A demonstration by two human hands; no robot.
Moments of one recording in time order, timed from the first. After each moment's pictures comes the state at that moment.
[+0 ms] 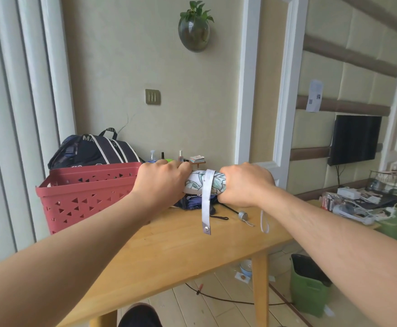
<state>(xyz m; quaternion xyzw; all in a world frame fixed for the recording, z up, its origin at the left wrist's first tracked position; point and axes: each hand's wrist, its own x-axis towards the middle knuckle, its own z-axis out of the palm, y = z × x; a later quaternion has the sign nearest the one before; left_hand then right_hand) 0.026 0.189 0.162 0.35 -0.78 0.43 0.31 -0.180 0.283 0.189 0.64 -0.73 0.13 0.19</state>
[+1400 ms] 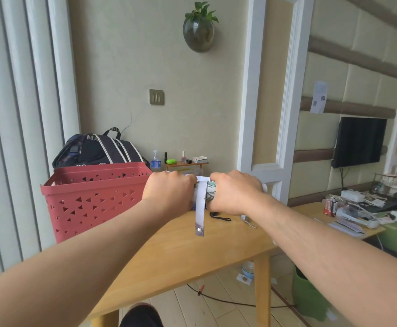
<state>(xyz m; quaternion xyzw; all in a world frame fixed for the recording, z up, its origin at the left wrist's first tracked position) 0.015 0.207 0.156 0.42 -0.81 0.35 0.21 -0.153 0.275 0.174 0.66 -0.72 0.13 0.16</state>
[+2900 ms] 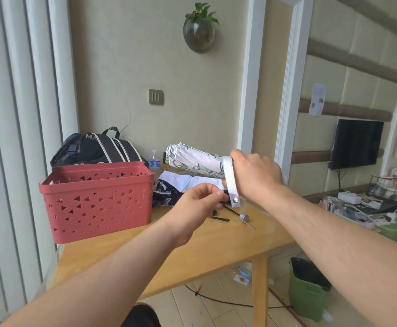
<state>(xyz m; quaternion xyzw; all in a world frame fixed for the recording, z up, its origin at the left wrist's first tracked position) -0.015 0.253 0.127 0.23 -0.69 -0.54 0.42 -0.184 0.283 0.196 0.60 -0.70 0.20 0.32</state>
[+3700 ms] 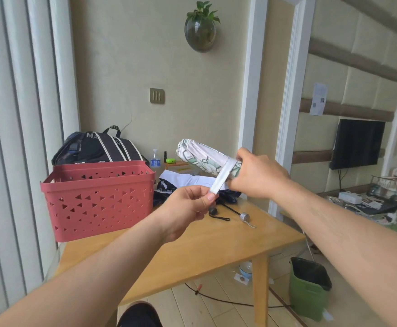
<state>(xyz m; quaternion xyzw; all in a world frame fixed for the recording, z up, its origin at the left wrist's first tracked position) 0.003 0.234 0.124 0.22 -0.68 -0.58 0.39 -0.189 0.292 0.205 0.59 -0.76 0.23 0.14</state>
